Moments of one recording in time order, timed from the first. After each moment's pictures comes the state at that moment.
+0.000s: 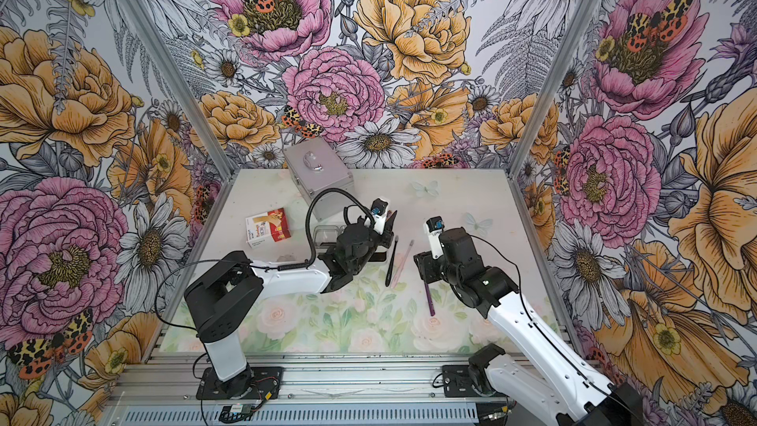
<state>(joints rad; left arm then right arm) -0.92 1.82 1.03 0.69 -0.41 0.04 0.48 0.91 0.77 -0.59 -0.05 0.19</state>
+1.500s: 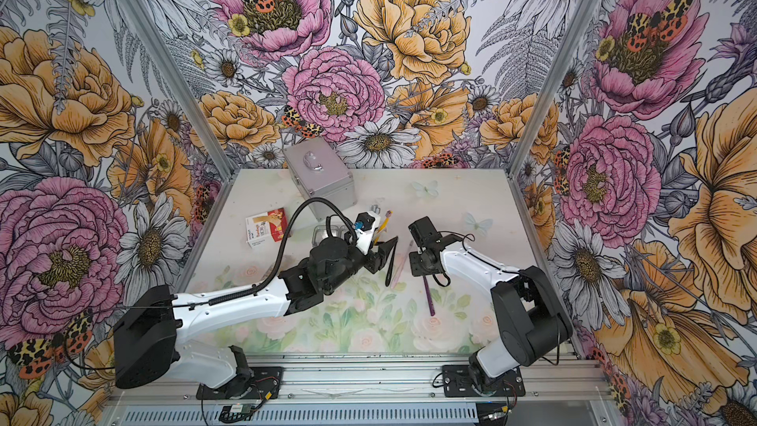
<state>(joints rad) -1.02 1.41 0.87 0.33 -0.27 -0.11 0.44 1.53 0.90 -0.61 0.06 0.31</state>
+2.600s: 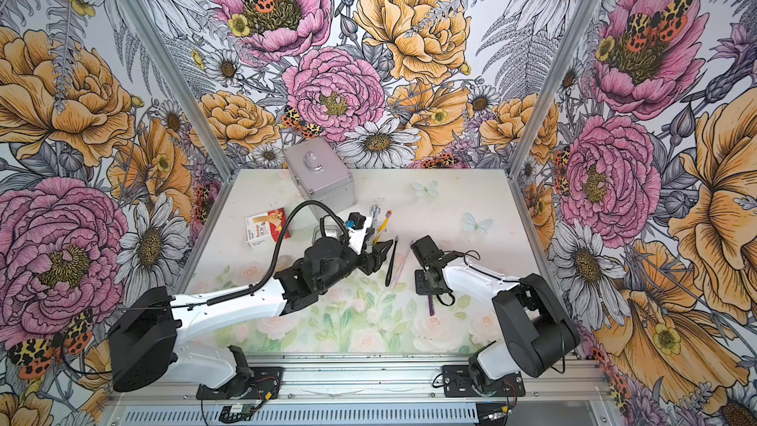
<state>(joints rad) -0.97 1.40 0.81 0.37 -0.18 -0.24 0.48 1.47 0.72 -0.58 0.07 0.45</state>
